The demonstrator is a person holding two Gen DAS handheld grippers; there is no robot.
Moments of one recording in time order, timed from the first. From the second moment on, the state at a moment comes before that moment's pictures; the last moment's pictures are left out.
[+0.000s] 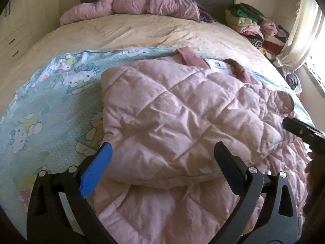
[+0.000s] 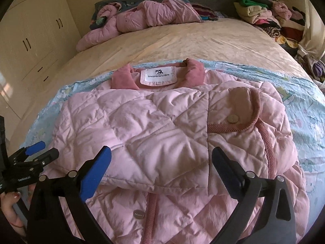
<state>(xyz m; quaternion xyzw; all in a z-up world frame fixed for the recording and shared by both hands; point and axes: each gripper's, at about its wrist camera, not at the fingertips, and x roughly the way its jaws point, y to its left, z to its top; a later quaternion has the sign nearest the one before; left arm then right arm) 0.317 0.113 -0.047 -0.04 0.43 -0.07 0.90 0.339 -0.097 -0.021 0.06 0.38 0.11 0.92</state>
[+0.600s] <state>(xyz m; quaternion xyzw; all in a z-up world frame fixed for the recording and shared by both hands) 0.272 0.110 -0.005 -0.02 0.39 -0.05 0.92 0.289 -0.104 0.021 0.07 0.34 0.11 0.93</state>
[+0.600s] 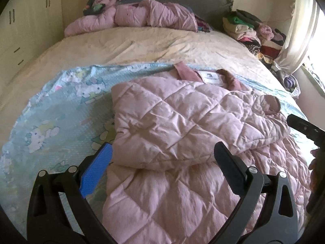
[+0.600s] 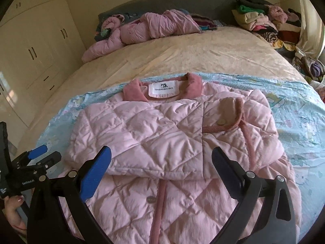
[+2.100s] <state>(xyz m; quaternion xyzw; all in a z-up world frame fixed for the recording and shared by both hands) 0.099 0.110 0.050 -0.05 0.35 -0.03 0.94 0.091 -0.145 0.072 0.07 0.25 0.17 0.95</state>
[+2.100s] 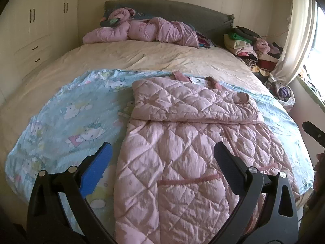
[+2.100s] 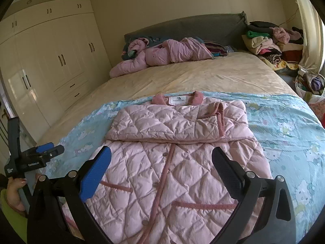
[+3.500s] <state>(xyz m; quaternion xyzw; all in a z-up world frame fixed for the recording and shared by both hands) 0.029 0.157 -0.041 -0.08 0.45 0.00 0.89 0.020 -0.232 0.003 0.08 0.32 0.10 0.94</state>
